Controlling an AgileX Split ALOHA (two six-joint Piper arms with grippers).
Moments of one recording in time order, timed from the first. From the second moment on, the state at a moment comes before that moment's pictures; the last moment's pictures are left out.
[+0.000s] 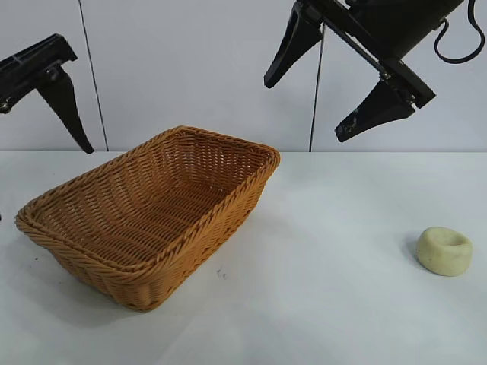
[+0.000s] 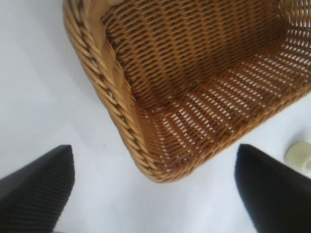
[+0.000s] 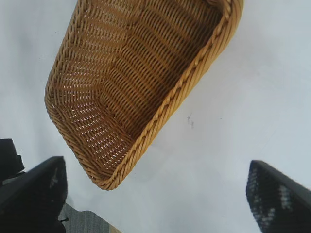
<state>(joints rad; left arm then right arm) -0.31 1.46 -0.93 -0.28 0.70 -0.85 0.20 1.78 -1.38 0.65 0.99 -0.08</state>
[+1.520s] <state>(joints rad) -0.44 1.61 -0.80 0.10 0.39 -1.45 0.20 1.78 -1.38 0.66 0.99 -0.08</state>
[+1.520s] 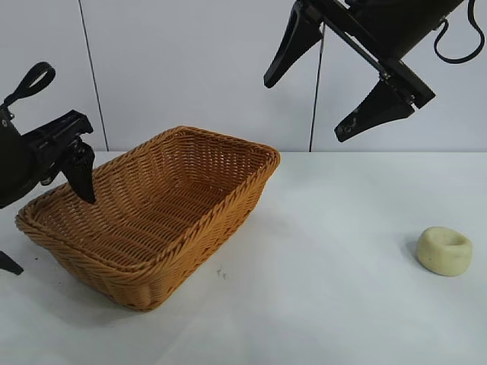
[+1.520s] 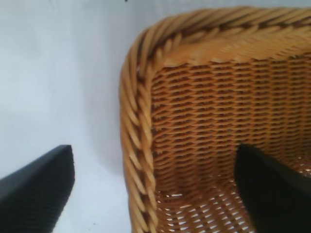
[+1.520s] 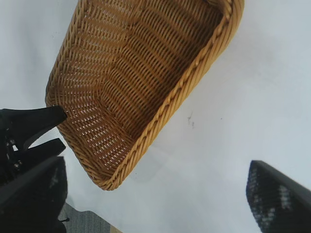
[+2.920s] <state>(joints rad) -0.44 1.82 -0.87 0.00 0.34 -1.21 0.20 1.78 -1.38 0.66 0.99 -0.08</state>
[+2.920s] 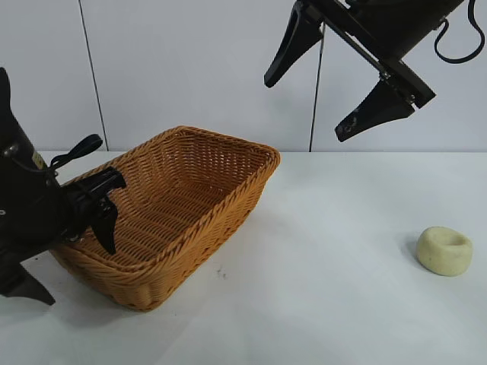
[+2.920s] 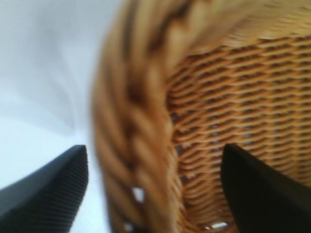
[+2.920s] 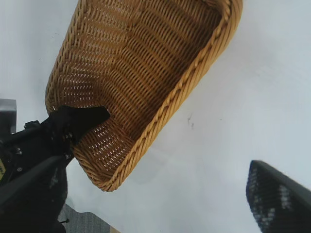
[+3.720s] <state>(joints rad) -0.42 1.82 -0.89 -0.13 0.41 -1.20 0.20 1.78 -1.38 0.66 0.99 -0.08</state>
